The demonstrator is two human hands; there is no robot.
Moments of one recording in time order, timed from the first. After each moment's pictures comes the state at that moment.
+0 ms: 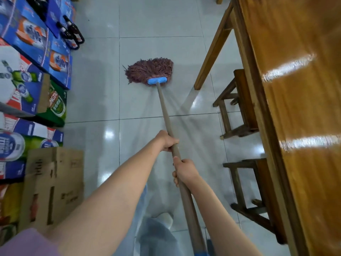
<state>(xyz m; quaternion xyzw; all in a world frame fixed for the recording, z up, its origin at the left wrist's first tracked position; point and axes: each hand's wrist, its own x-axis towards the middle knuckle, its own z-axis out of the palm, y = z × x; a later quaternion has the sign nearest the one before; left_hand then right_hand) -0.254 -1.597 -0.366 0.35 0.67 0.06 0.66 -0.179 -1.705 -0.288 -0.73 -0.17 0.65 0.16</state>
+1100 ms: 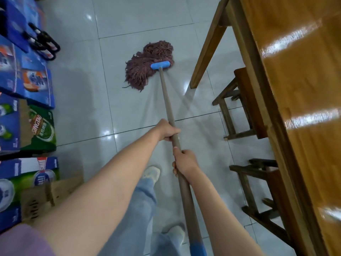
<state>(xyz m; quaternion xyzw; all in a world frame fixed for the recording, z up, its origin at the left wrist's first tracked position) -0.226 -1.436 -0.396 0.40 0.64 0.01 0.65 -0.169 -1.555 -0.330 -0.76 -0.13 0.61 0.19</state>
